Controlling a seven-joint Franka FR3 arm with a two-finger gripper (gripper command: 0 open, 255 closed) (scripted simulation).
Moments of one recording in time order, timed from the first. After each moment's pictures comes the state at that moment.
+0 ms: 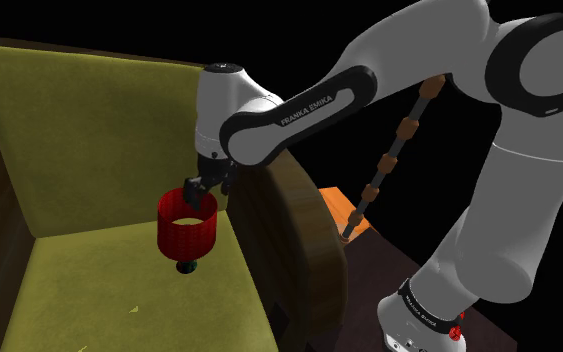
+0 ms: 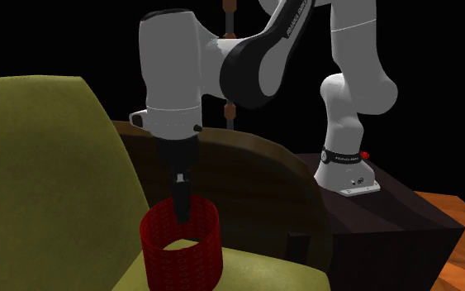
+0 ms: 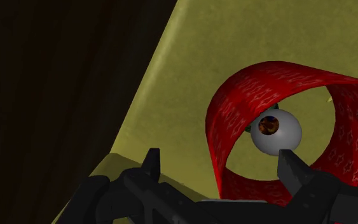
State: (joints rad) arm 0.16 0.28 0.39 -2.05 -0.20 2.32 0.49
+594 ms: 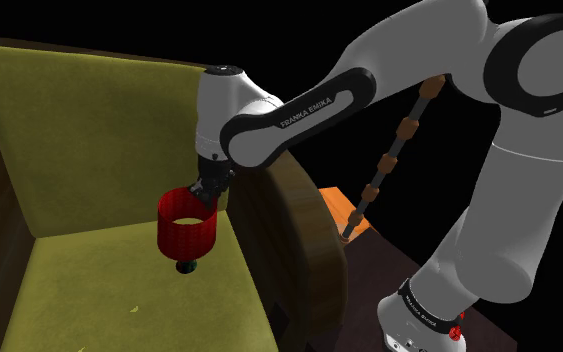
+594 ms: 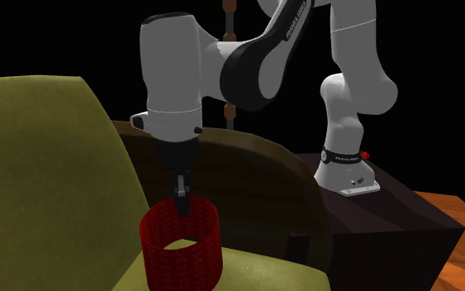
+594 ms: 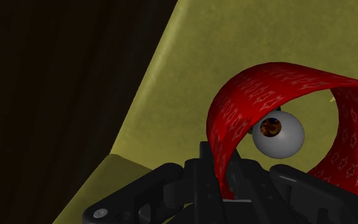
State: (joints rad) arm 0.16 0.28 0.39 -2.06 -0.20 2.33 0.49
